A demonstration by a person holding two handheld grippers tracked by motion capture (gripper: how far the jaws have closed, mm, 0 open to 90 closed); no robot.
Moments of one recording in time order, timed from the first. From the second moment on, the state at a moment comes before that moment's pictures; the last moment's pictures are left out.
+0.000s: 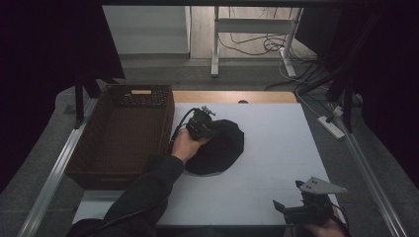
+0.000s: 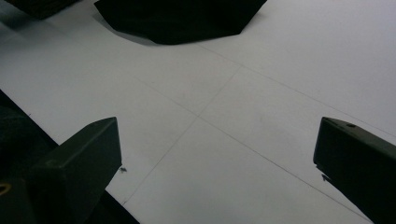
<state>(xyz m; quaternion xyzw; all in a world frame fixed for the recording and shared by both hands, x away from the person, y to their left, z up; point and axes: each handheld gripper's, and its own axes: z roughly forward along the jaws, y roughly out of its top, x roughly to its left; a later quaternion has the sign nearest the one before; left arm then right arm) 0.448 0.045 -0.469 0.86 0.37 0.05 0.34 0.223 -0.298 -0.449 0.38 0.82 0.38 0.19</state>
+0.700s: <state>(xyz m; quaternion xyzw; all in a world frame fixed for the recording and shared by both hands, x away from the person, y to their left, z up) 0.446 0.040 -0.507 0.86 0.40 0.06 0.31 0.223 -0.298 -0.449 0.38 0.82 0.38 0.18</state>
